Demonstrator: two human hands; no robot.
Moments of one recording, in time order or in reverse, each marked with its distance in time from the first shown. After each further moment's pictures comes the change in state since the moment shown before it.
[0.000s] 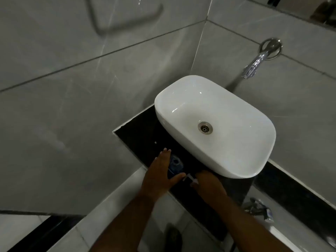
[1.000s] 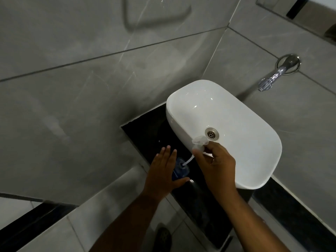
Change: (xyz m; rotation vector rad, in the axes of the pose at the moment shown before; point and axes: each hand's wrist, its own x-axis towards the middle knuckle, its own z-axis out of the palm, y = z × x) left_hand 0.003 -0.014 0.002 0.241 0.083 0.123; right_hand -0.026 -0.080 -0.097 0.613 0.716 -0.227
